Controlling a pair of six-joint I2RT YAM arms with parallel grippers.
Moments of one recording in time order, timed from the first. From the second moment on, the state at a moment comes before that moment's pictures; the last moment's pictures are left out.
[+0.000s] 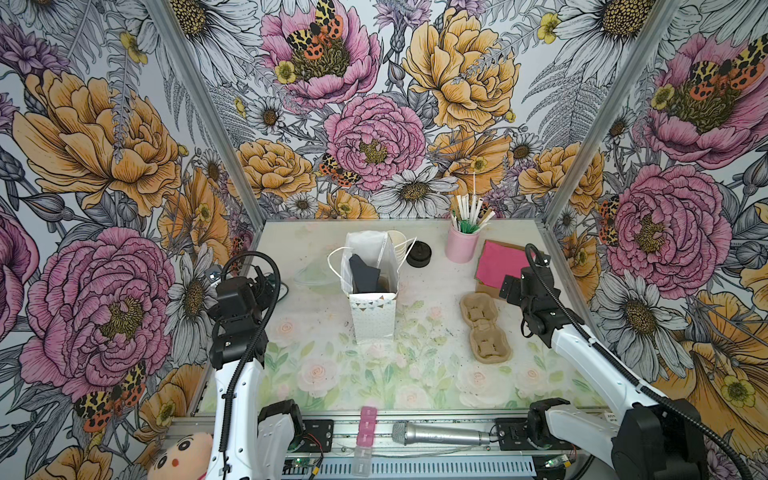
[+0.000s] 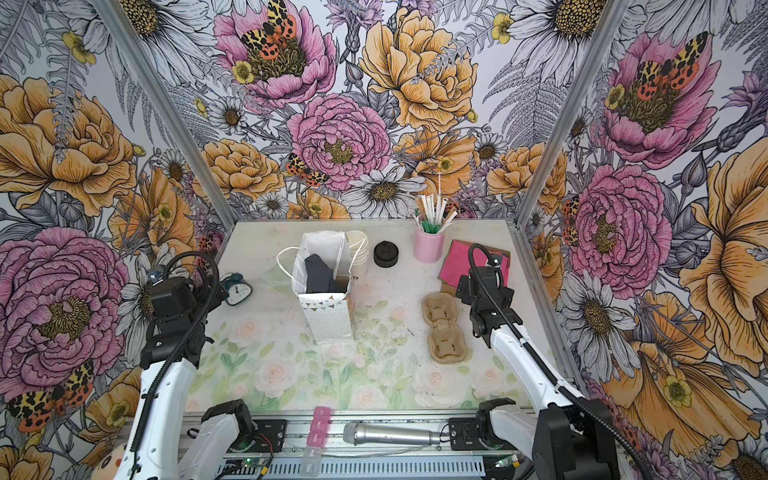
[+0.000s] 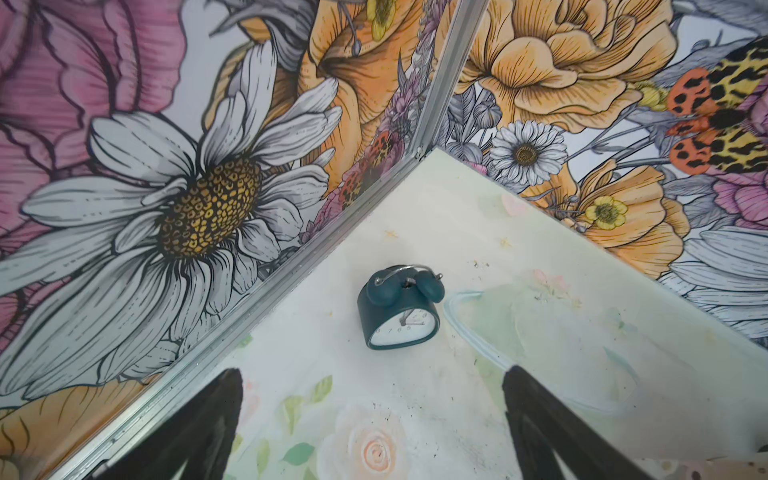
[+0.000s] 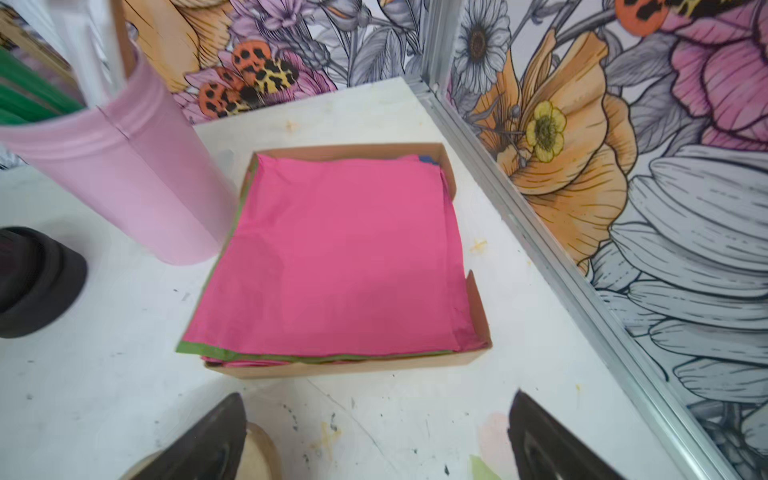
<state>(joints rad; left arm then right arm) 0.27 0.80 0.70 -0.42 -0.26 -0.33 0.14 1.11 0.64 -0.21 0.41 0.30</state>
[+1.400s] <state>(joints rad) 0.04 1.55 0.35 0.83 -0.12 -0.11 -0.01 1.53 0.34 0.91 0.26 0.06</state>
